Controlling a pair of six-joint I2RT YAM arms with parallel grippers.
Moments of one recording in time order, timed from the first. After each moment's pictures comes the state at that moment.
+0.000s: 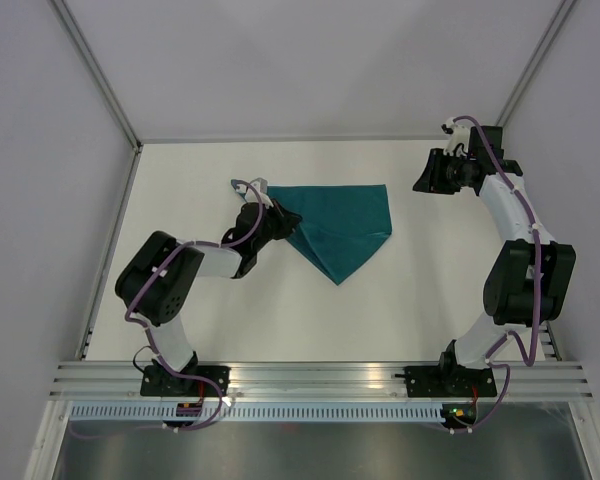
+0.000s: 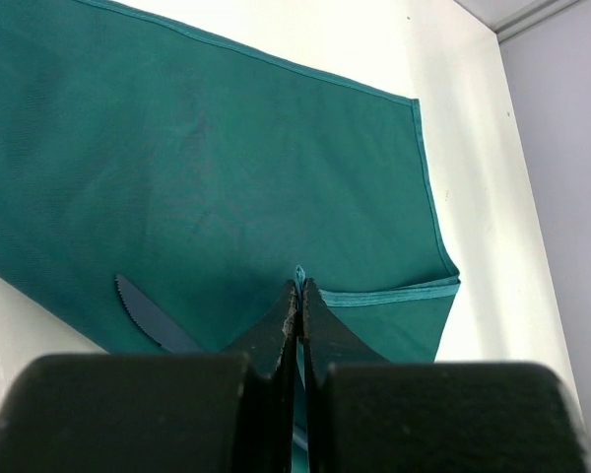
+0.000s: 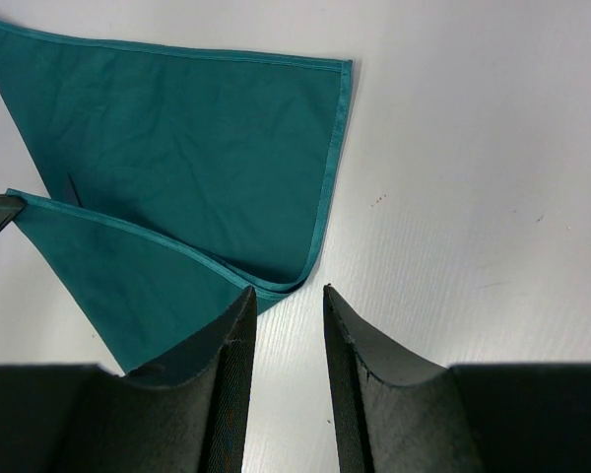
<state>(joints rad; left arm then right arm) -0.52 1.79 0.76 0.73 0.01 -0.76 -0.11 1.70 1.44 -0.58 -0.50 0.03</state>
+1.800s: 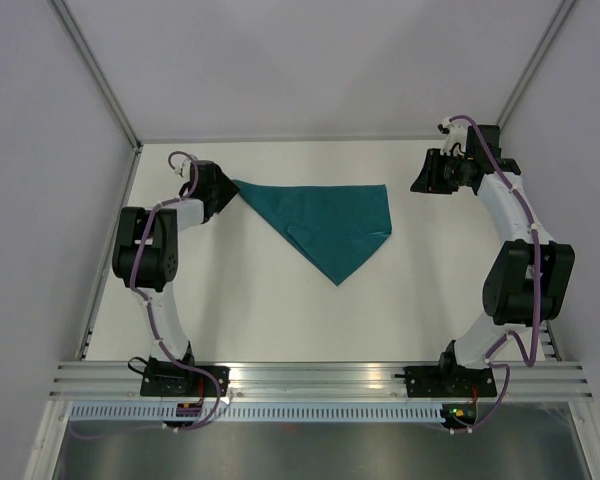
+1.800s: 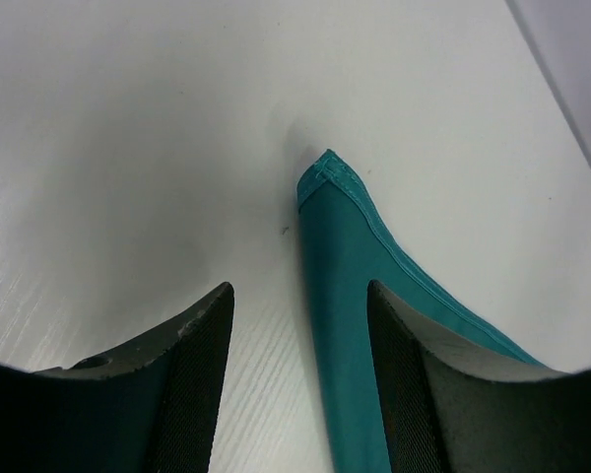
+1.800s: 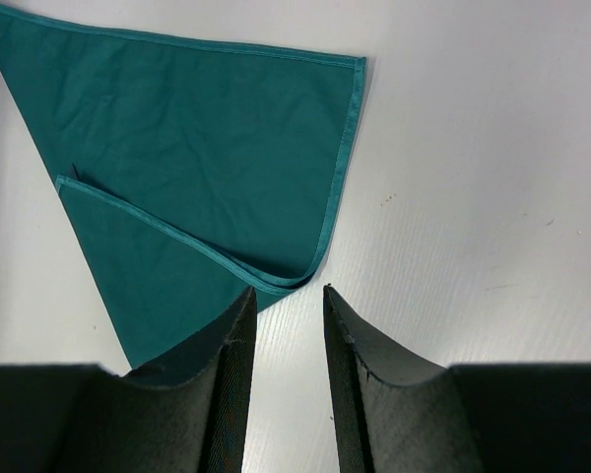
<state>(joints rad) -0.09 1.98 1.17 0.19 -0.04 -0.84 -0.09 1.70 1.46 -0.61 -0.50 0.01</state>
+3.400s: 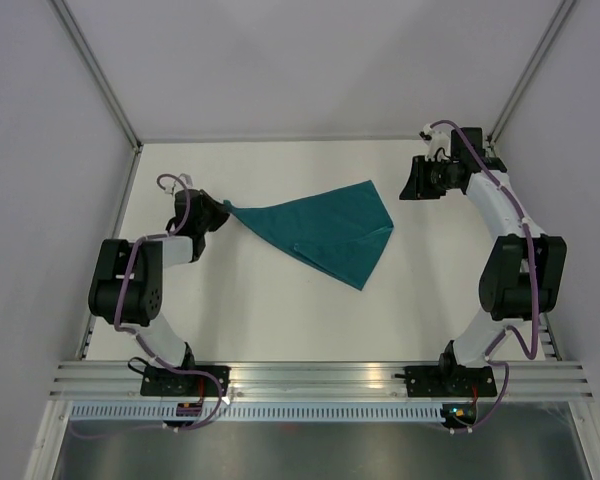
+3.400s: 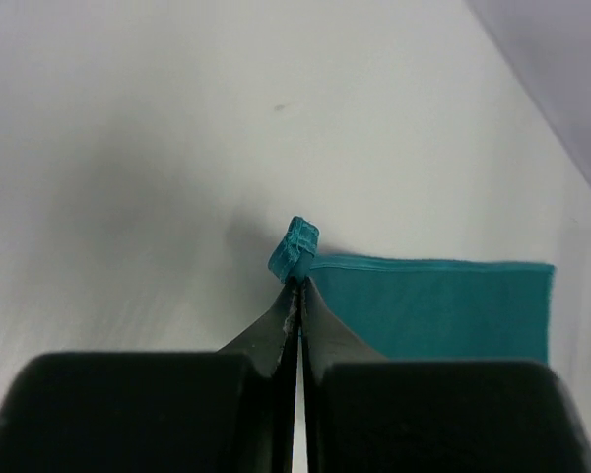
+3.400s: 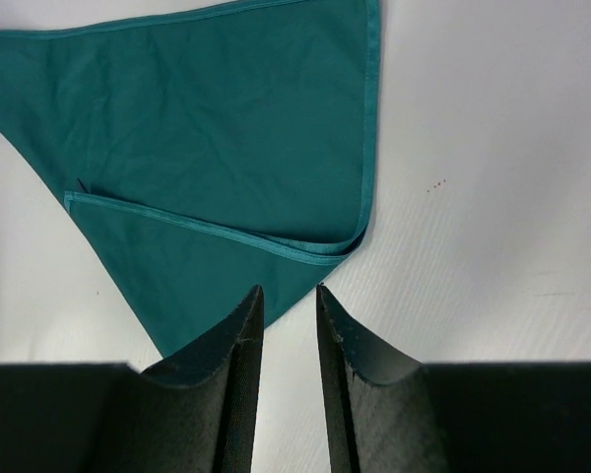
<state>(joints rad) -0.07 1.72 0.76 0.45 0.03 -0.78 -0.04 1.74 1.46 -0.65 -0.52 -0.03</state>
